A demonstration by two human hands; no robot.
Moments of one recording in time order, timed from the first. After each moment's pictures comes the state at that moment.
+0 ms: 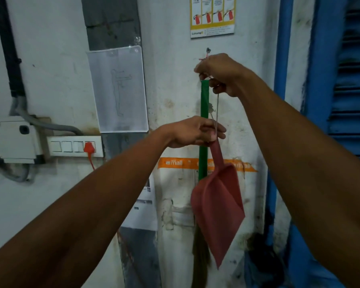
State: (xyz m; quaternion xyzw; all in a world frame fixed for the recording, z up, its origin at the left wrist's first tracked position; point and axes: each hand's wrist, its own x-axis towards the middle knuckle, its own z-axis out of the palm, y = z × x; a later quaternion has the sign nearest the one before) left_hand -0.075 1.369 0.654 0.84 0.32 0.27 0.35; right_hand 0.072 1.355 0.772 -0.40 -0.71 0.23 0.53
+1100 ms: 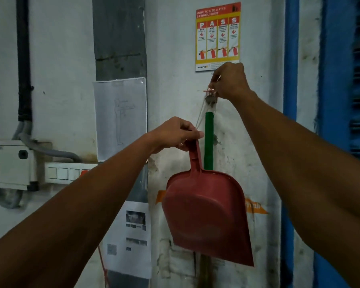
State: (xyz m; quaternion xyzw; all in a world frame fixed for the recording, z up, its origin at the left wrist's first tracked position) left_hand -0.111 1.403 0.723 0.79 0.40 0.42 0.19; right_hand 0.086 1.436 0.842 -0.46 -0.69 -0.19 0.53
